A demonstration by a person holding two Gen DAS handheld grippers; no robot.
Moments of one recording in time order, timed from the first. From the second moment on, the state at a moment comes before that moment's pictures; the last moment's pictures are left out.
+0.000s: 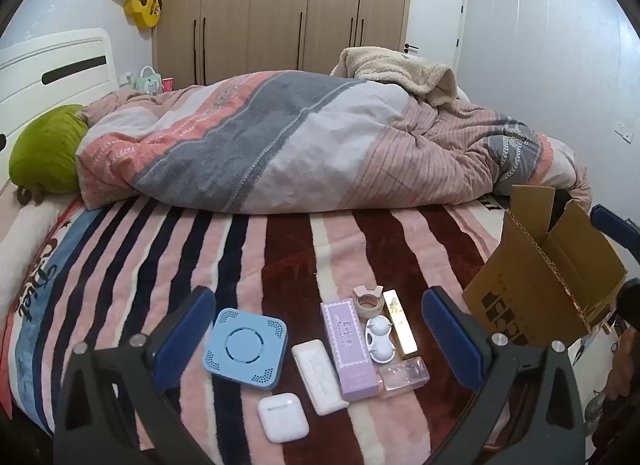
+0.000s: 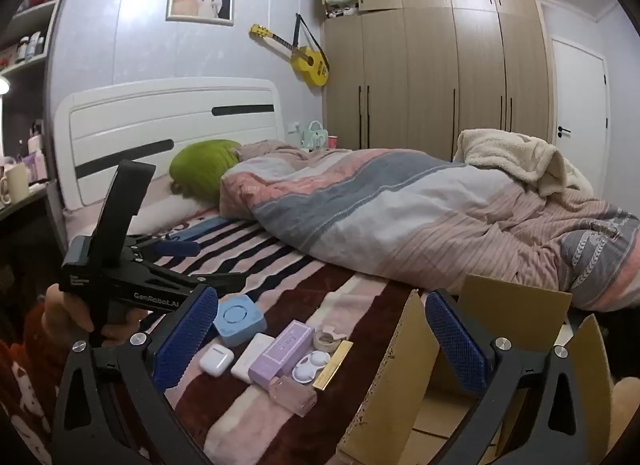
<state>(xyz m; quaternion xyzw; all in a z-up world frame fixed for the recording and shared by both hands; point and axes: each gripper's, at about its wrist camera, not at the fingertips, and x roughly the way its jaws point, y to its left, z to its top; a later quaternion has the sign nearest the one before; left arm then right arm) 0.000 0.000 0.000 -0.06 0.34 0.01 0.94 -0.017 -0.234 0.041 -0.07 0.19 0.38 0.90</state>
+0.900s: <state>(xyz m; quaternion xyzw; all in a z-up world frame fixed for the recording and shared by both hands) -0.023 0.003 0.008 -0.04 0.32 0.02 0.95 -0.020 -0.216 0.029 -0.07 0.23 0.40 0.88</state>
